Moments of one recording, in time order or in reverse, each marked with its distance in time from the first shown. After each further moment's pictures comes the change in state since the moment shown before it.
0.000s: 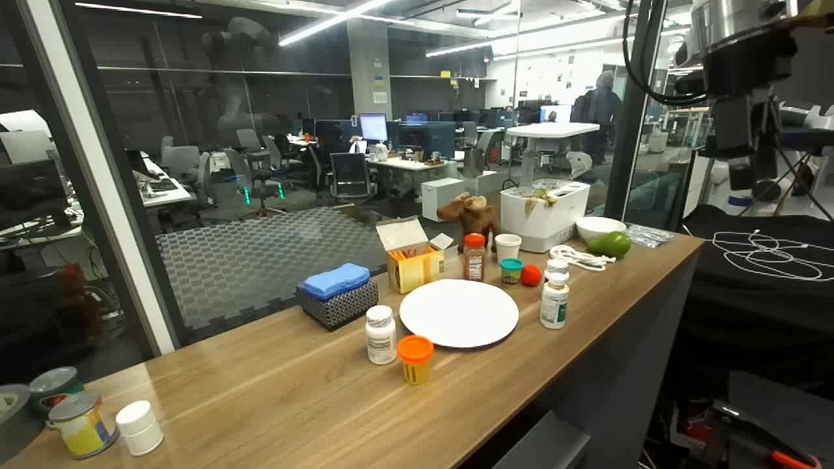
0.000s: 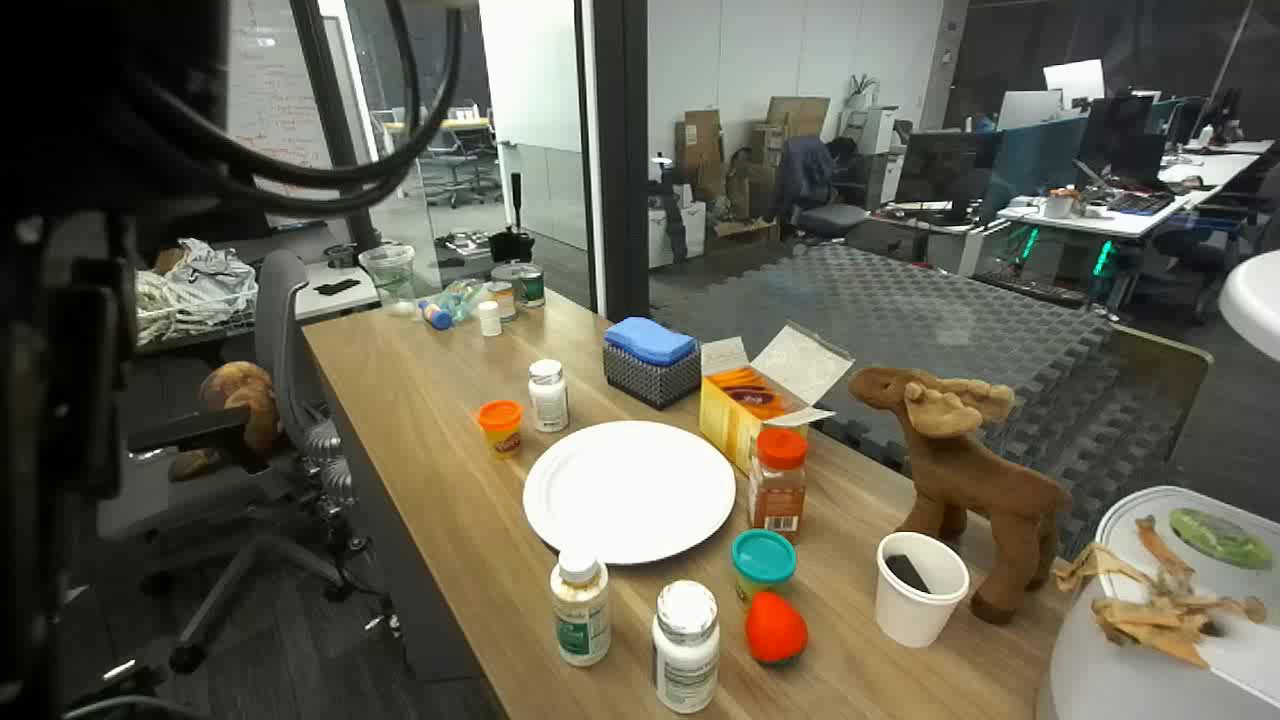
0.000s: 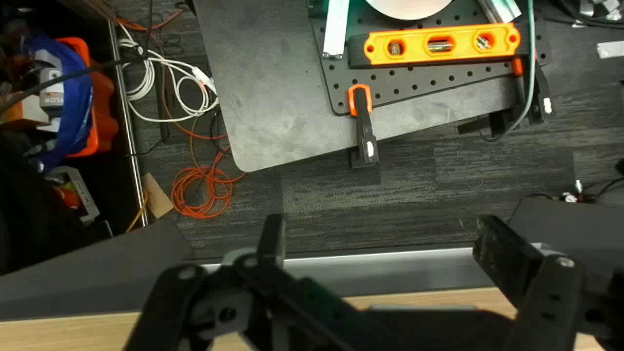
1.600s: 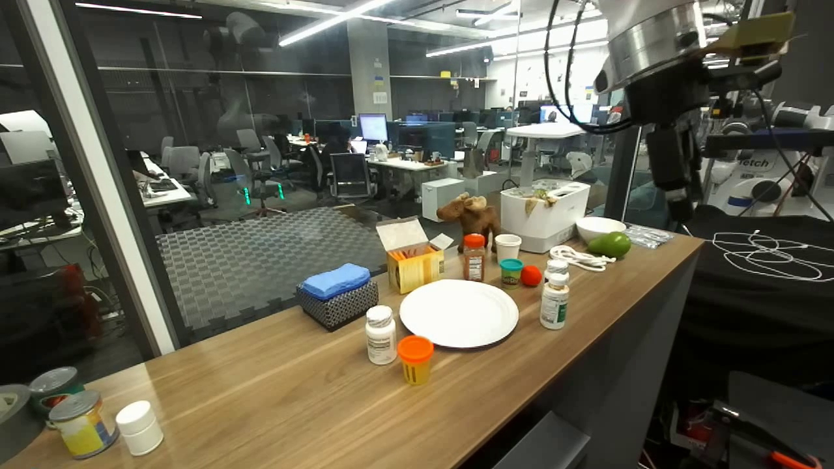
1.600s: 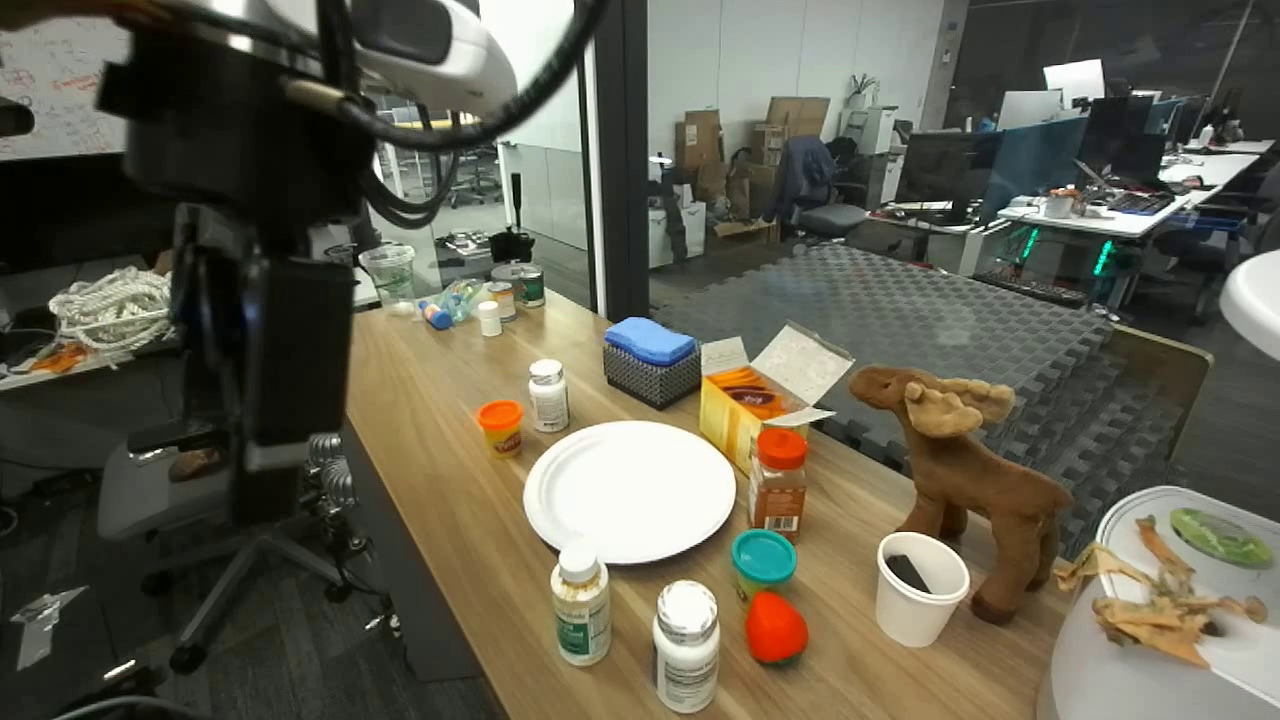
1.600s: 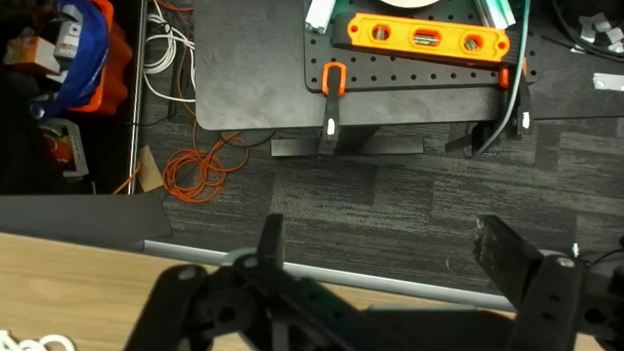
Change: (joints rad) arm 0.140 0.161 0.125 0.050 0.042 0.046 0.019
